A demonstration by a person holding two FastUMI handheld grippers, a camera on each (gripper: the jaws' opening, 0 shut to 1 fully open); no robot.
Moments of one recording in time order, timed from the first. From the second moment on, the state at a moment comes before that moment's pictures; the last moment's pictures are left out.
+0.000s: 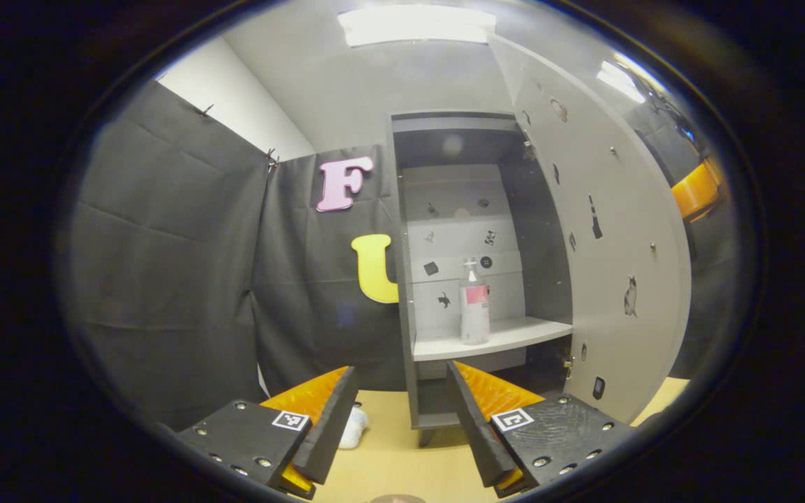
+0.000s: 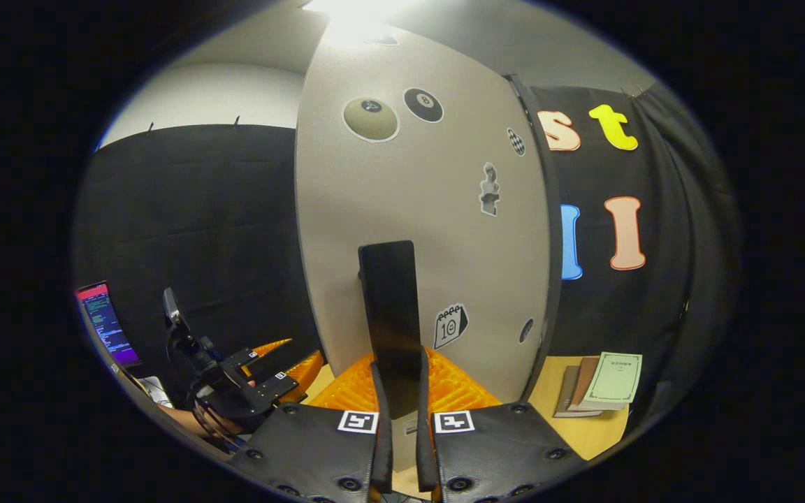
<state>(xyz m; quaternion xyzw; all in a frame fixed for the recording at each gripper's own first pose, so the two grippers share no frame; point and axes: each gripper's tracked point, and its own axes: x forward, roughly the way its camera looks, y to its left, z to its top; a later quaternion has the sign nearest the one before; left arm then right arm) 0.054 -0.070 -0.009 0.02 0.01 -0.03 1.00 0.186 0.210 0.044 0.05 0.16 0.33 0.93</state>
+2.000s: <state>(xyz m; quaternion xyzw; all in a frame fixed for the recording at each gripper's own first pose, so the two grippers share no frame) 0.160 -0.186 0.076 -0.01 -0.01 -0.10 0.99 0.241 0.034 0.004 0.07 0.12 0.03 0.99</state>
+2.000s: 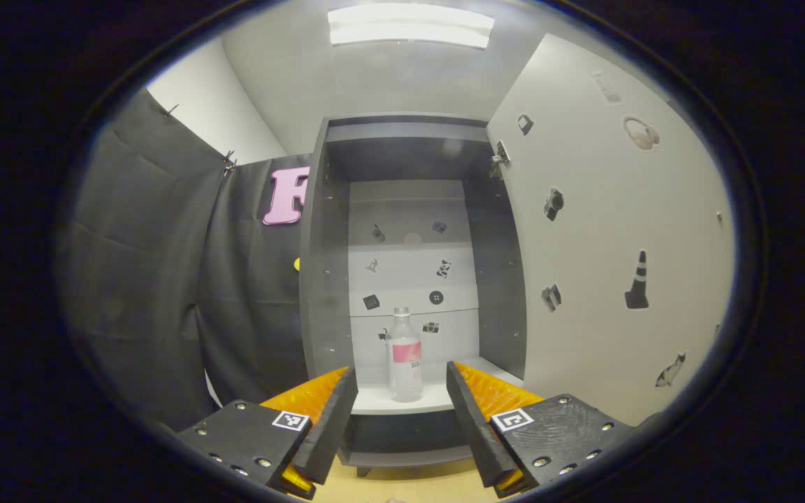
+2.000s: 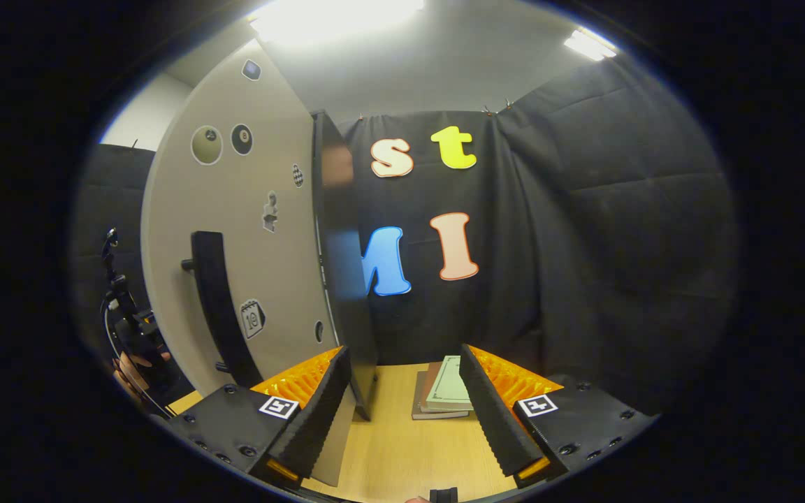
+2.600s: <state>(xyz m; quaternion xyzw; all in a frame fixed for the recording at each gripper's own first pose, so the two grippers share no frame) 0.291 -0.209 0.024 0.00 0.03 -0.16 0.99 0.252 0.014 -0.022 0.06 0.14 -0.10 0.98</state>
